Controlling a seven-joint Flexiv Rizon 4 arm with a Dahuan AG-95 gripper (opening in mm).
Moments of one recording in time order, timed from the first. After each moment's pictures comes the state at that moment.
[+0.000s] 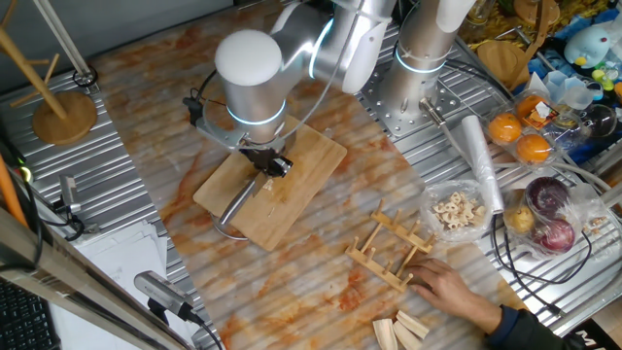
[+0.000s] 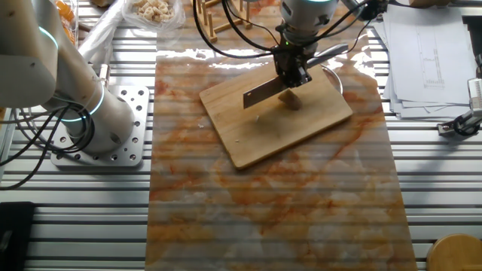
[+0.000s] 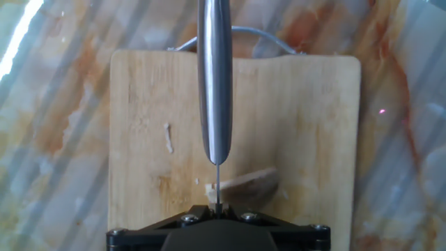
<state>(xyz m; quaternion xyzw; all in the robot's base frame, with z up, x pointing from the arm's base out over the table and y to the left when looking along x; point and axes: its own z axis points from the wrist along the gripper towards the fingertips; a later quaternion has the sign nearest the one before) 0.467 0.082 0.063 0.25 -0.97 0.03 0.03</state>
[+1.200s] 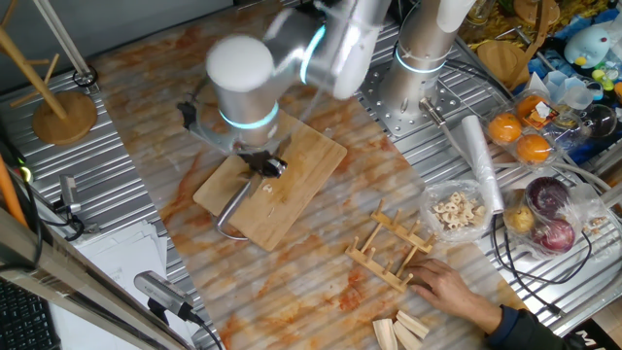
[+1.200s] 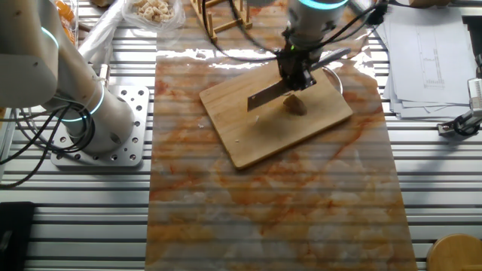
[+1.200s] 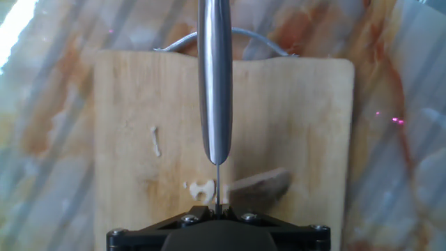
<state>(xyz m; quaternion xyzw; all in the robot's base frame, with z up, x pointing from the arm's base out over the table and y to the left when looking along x) 0.463 0.068 0.084 0.26 -0.96 0.00 0.04</state>
